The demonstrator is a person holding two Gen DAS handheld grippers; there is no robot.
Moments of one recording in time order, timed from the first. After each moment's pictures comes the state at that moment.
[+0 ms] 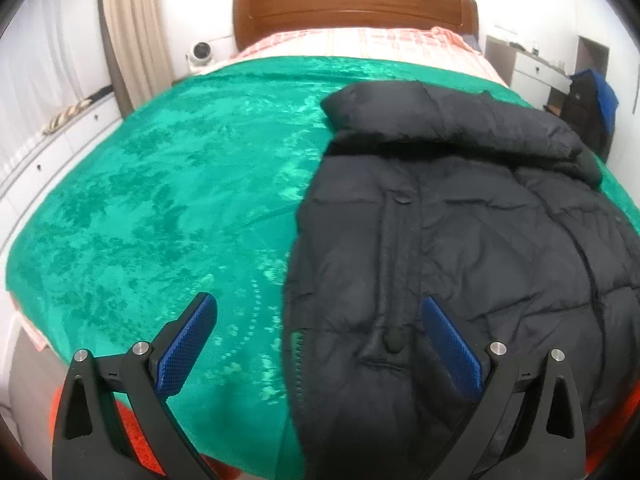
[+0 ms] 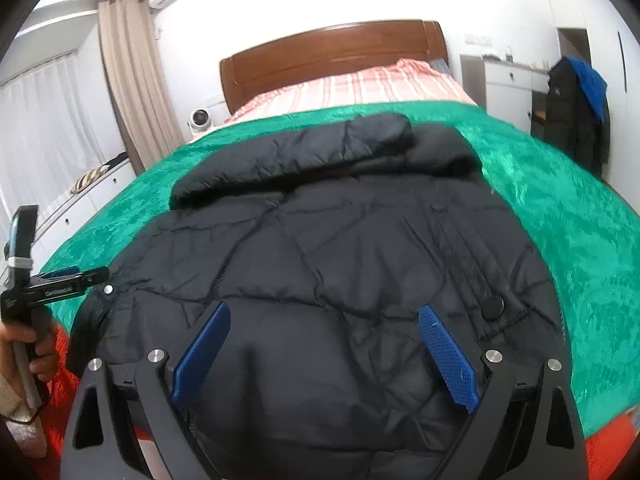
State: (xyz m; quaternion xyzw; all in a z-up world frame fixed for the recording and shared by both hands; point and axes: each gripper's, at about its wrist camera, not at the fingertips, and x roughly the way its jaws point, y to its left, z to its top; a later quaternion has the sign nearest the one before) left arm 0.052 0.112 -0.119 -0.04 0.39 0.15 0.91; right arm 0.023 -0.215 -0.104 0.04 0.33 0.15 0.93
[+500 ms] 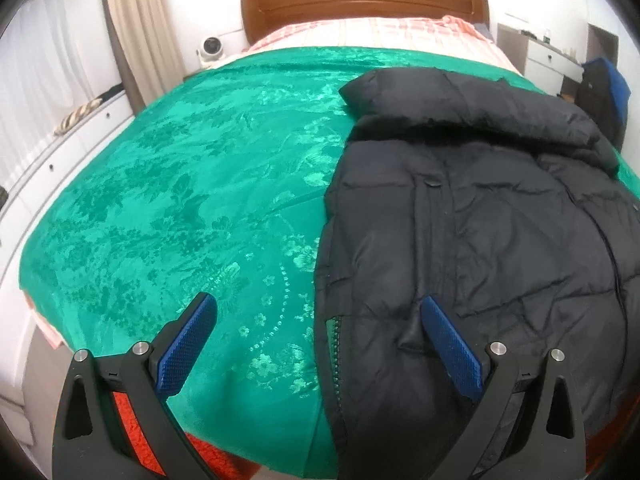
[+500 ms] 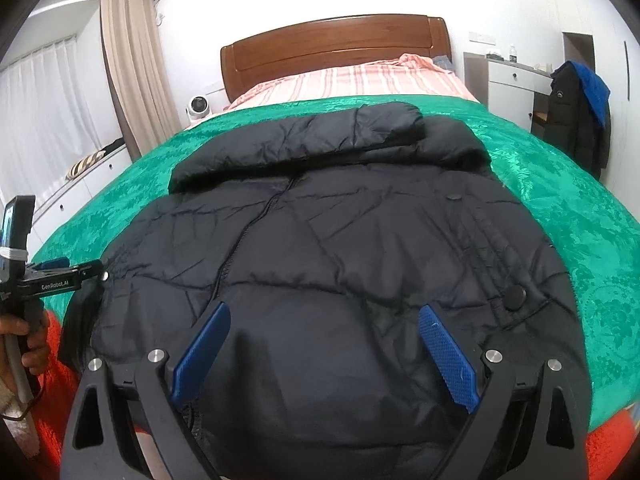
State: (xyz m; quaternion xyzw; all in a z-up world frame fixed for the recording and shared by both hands) left arm 0.049 0.121 -0.126 -0.02 0.41 0.17 0.90; right arm 0.020 -0.192 -0.108 0.00 0.34 0.16 0.93
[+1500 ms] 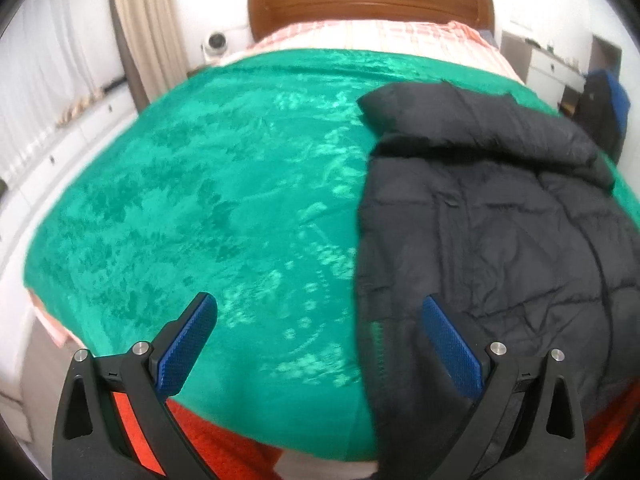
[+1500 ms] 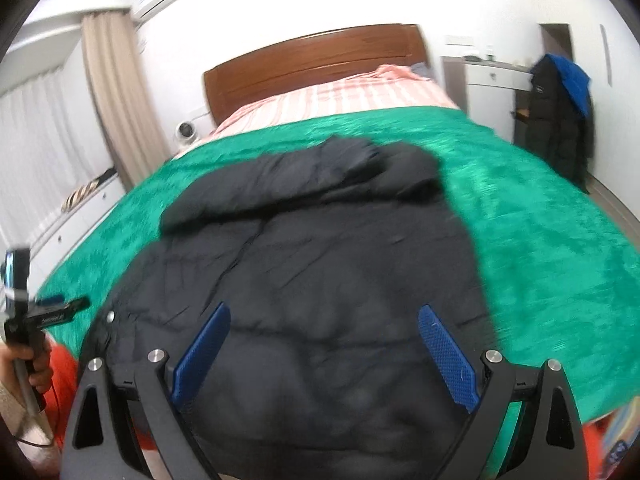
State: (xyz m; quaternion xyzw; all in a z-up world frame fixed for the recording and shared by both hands) left arm 0.035 0.164 -0.100 -0.06 0.42 0.15 0.89; right arm 0.028 -0.277 -0.052 0.05 0.33 0.12 0.94
